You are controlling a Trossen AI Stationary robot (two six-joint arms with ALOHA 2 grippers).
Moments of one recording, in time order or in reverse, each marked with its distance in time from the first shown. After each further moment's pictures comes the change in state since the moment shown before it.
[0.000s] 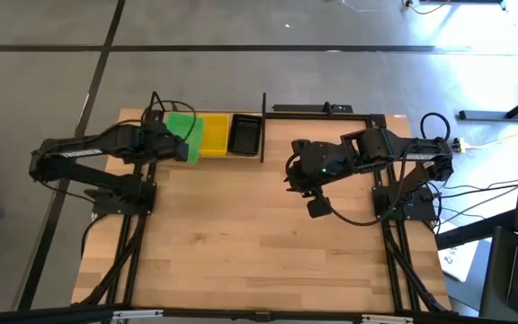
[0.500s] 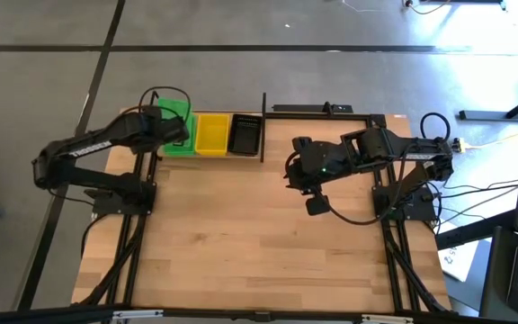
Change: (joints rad) left arm 0.264 0.064 0.000 0.003 -0.097 0.131; right arm -0.001 0.000 0.000 -0.001 0.048 -0.002
